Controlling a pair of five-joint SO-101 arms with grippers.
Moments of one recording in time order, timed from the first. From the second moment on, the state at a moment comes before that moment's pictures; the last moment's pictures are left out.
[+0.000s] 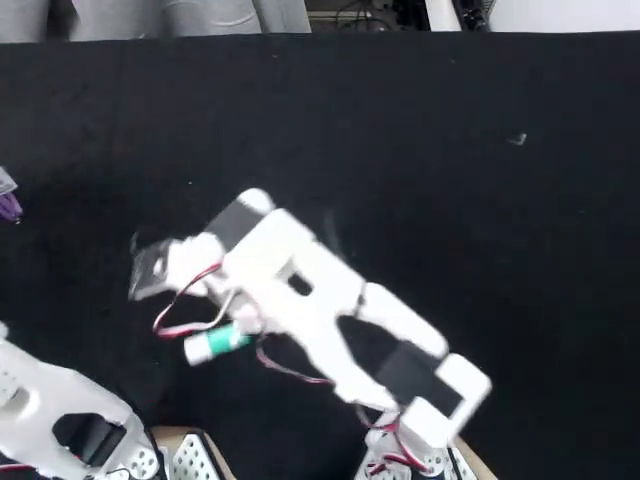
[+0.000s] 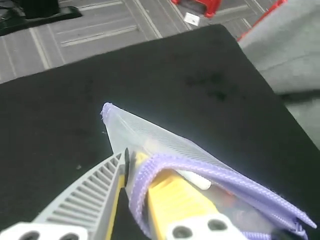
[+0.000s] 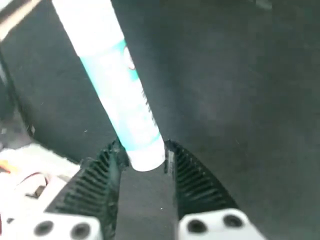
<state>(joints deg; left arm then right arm) -61.1 22.1 -81.9 100.7 8.7 -48.1 6.1 2.6 97.9 42.0</state>
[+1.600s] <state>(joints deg) -7.1 -12.5 -25.5 100.7 17.3 -27.6 -33.0 10.1 74.0 28.8</state>
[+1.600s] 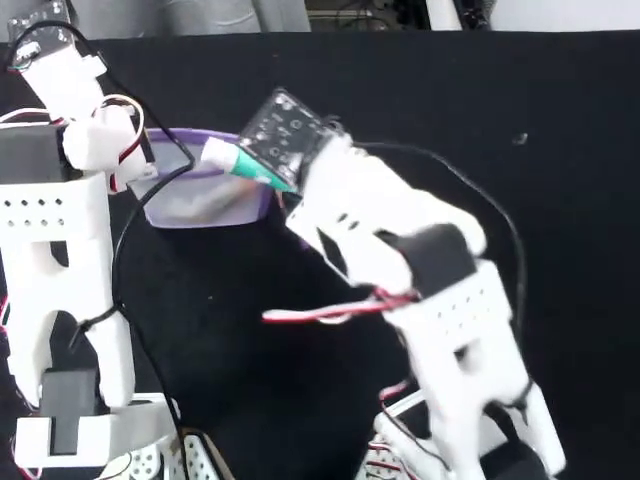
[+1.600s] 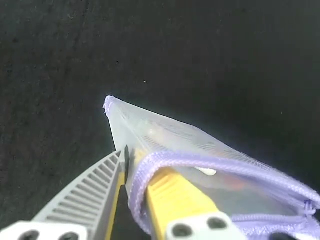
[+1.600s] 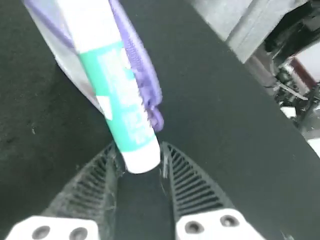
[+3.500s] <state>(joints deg) -24.2 -14.2 -15.3 90.9 17.7 0.2 -28.4 62.1 54.8 57.5</state>
